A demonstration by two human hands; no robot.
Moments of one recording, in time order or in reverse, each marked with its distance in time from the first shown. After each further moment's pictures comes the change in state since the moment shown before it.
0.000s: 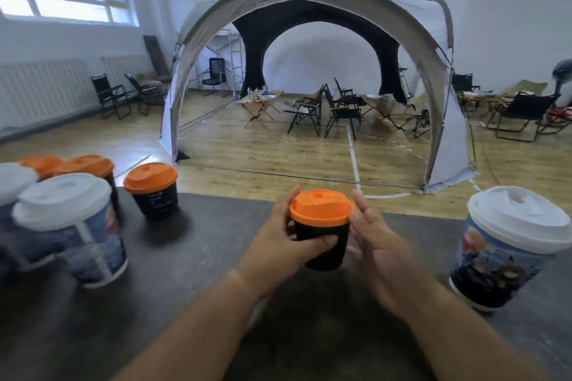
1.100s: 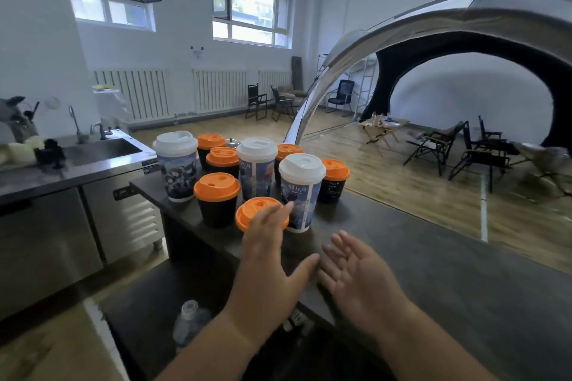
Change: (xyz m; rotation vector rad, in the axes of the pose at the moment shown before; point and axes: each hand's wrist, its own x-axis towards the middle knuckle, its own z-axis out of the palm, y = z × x) left_hand -0.209 -0.024 -0.153 0.757 0.789 0.284; right_hand -0.045 0.068 0.234 0.263 -0.239 0.476
